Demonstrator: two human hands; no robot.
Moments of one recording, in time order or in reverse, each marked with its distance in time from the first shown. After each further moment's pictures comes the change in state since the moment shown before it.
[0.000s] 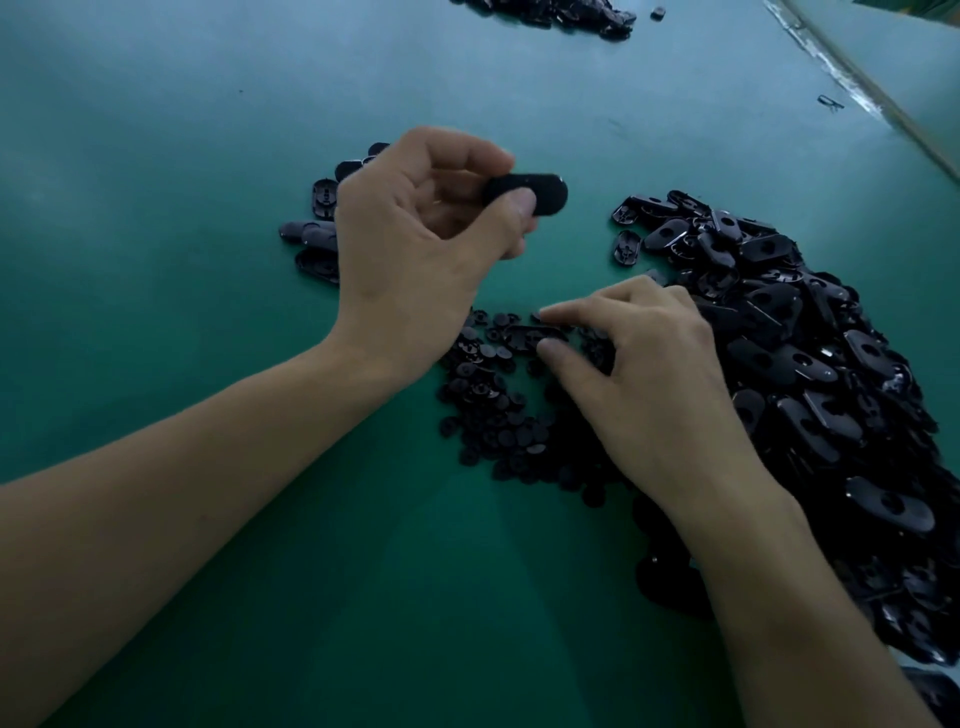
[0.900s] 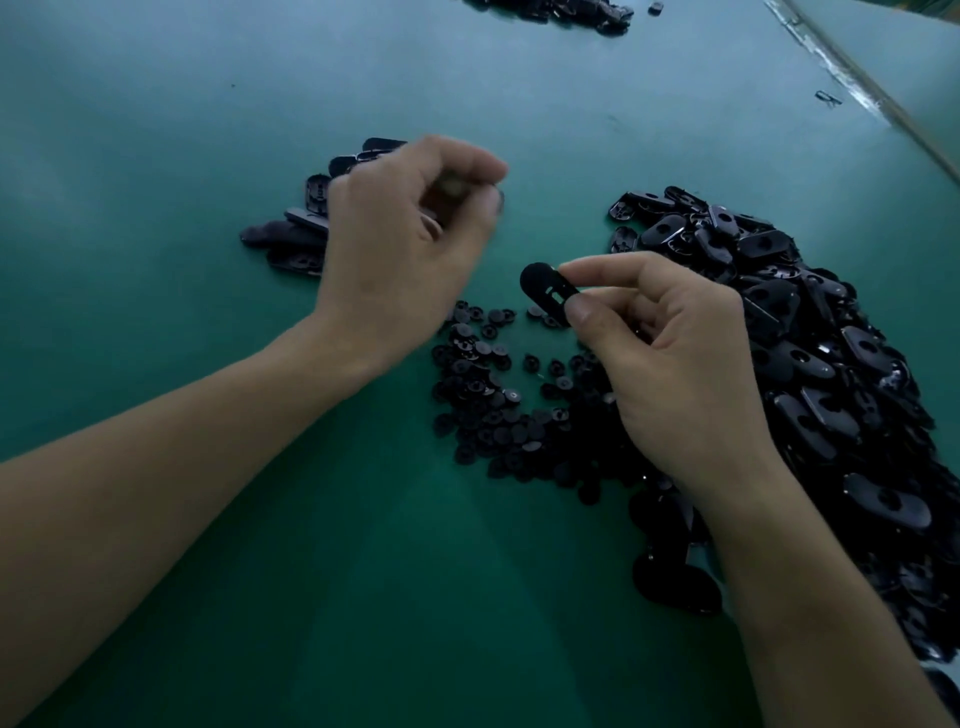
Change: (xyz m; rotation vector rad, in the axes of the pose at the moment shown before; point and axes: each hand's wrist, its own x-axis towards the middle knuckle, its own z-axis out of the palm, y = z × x) left_hand 0.010 -0.004 -0.011 0.512 -0.053 0.120; right_hand 0.002 0.001 -0.007 0.633 0.070 0.093
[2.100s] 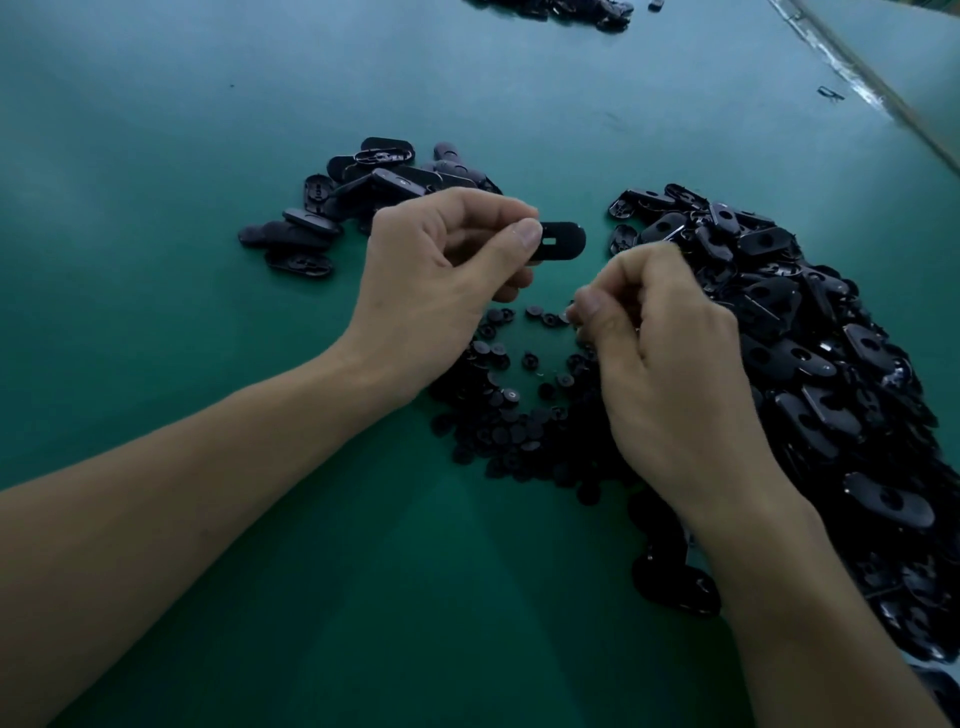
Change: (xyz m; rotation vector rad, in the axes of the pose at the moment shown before) left_hand -0.017 0.001 0.014 -0.497 -0.143 -0.214; right_hand -0.002 -0.006 0.003 -0.272 0.017 -0.076
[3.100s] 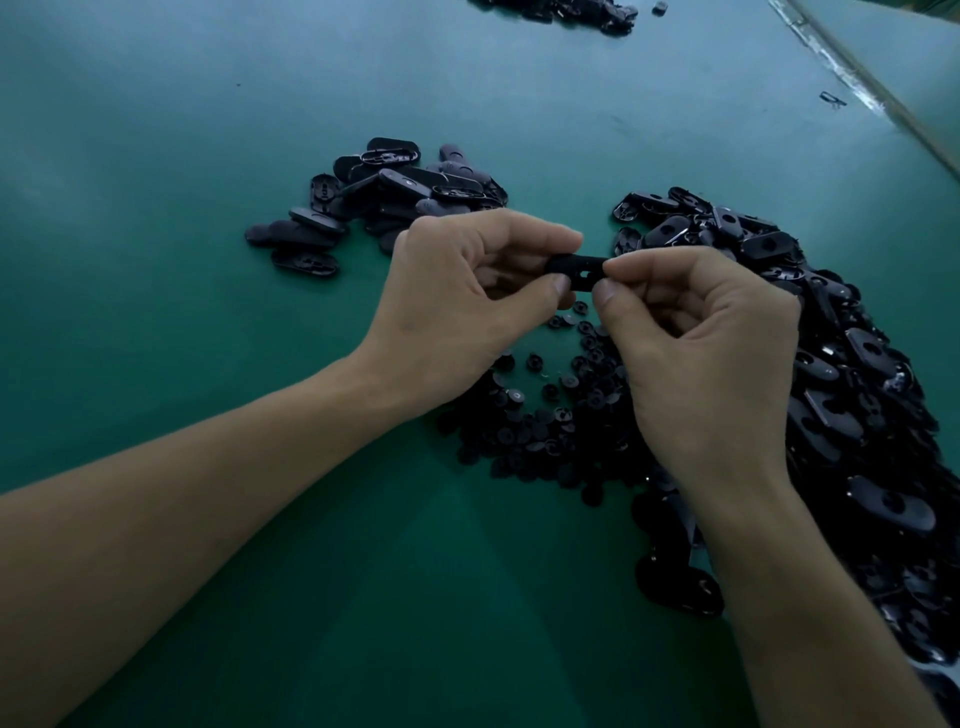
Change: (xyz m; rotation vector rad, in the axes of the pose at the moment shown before) left_hand -0.008 0.003 0.005 0.059 -0.135 0.047; right_hand 0.001 0.002 0.000 0.230 0.240 0.047
